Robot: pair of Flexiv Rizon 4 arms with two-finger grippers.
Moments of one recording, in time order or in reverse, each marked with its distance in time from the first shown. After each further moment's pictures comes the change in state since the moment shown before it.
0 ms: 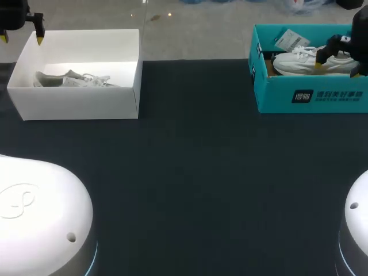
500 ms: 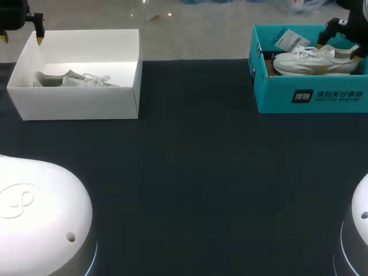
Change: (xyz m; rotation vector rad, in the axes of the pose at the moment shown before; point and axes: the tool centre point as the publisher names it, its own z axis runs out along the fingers) left arm 0.000 0.000 0.000 0.000 0.000 0.000; right arm -0.031 0.089 0.072 -0.014 -0.072 0.054
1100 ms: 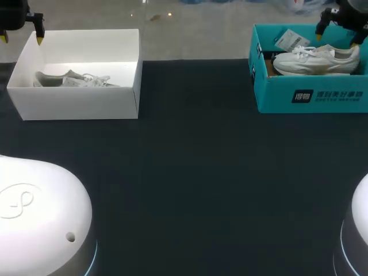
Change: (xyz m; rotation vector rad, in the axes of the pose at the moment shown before) left arm 0.000 0.000 0.000 -0.001 0.000 0.000; right arm -0.012 0.063 0.059 0.038 -0.120 -0.003
